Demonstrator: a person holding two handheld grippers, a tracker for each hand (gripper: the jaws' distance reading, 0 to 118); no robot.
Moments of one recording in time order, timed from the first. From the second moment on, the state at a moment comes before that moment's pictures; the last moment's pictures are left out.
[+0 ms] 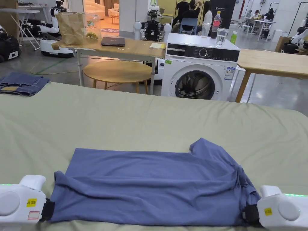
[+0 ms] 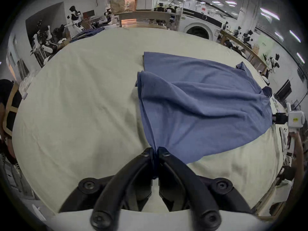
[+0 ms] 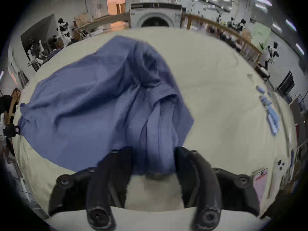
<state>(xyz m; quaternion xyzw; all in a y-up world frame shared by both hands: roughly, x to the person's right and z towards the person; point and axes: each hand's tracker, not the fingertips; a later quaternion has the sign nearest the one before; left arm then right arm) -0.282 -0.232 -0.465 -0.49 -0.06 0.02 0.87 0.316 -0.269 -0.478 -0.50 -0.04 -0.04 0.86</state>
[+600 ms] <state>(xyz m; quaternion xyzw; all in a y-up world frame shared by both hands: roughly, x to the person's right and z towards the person) -0.295 -0.184 -0.449 -0.45 -0.09 0.04 0.89 0.278 -0.180 -0.406 -0.38 -0.03 0.01 0.92</state>
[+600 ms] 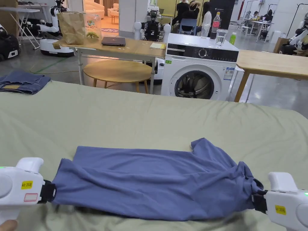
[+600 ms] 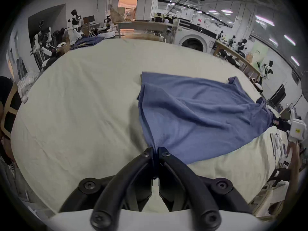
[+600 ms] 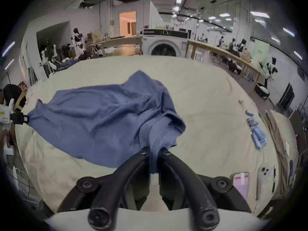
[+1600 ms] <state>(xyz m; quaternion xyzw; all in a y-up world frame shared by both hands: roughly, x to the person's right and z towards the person) -0.329 -0.239 -0.355 -0.49 -0.04 -0.01 0.87 0.230 -0.236 -0.291 -0.41 -0.10 0.06 0.90</state>
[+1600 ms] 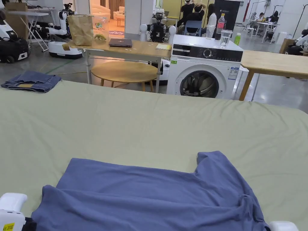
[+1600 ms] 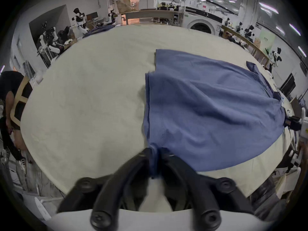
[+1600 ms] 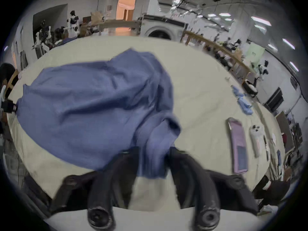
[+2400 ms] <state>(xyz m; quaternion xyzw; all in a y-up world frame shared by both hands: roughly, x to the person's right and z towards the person) -0.207 -0.153 -0.369 -0.10 -0.04 0.00 0.99 0.105 -0.156 -0.348 -0.09 -0.07 -0.01 0.99</state>
